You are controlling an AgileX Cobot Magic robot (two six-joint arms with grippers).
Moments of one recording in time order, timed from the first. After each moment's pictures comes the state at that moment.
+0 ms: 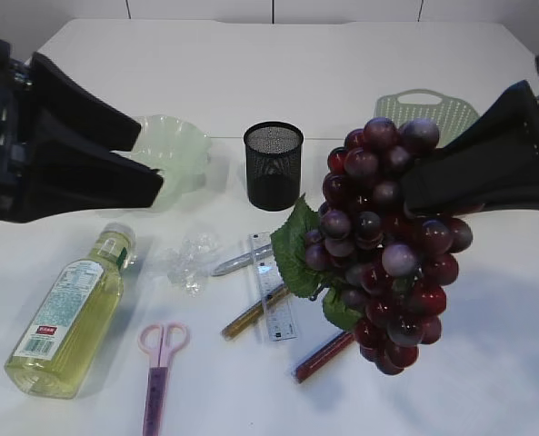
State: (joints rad) left arm -0.35 1.24 -0.96 -0.98 0.85 1.26; right arm 0.12 1.19 -0.98 0.97 1.22 -0.56
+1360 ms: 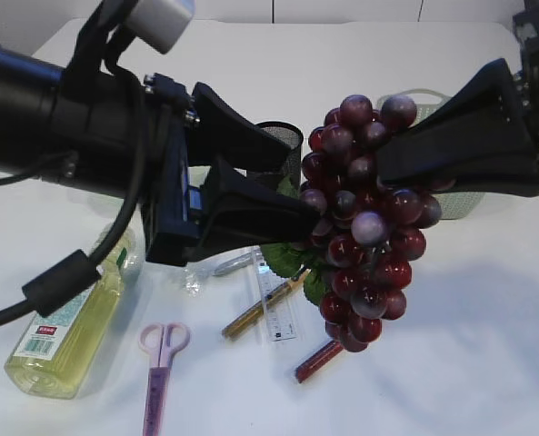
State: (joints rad) left arm -0.60 1.45 -0.97 -1.34 0.69 1.63; right arm 0.12 1.23 -0.98 1.10 1.22 -0.56
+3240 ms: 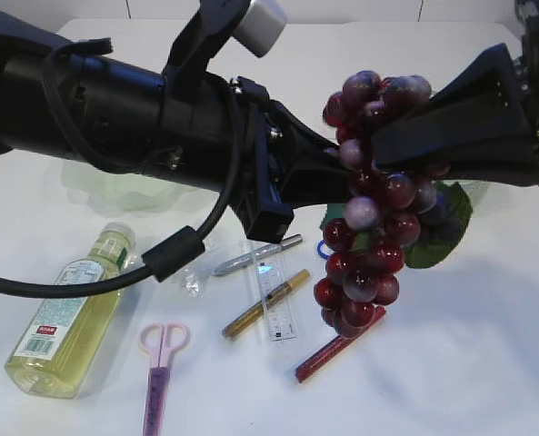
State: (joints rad) left arm -0.68 1.61 -1.08 -1.48 0.62 1.71; right arm 0.12 1.23 -0.98 1.13 1.21 -0.56
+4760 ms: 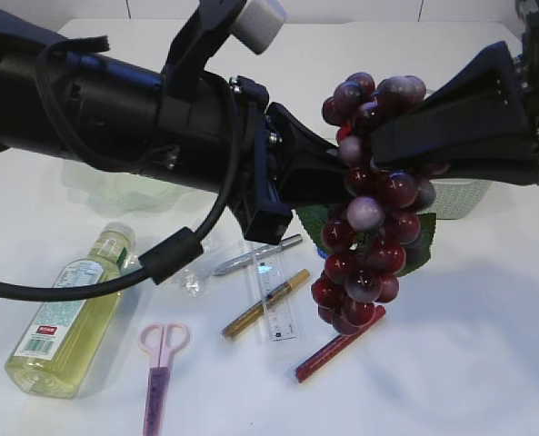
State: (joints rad) left arm -0.68 1.61 -1.08 -1.47 0.64 1.68; right arm 0.12 1.23 -0.98 1.14 1.21 -0.56
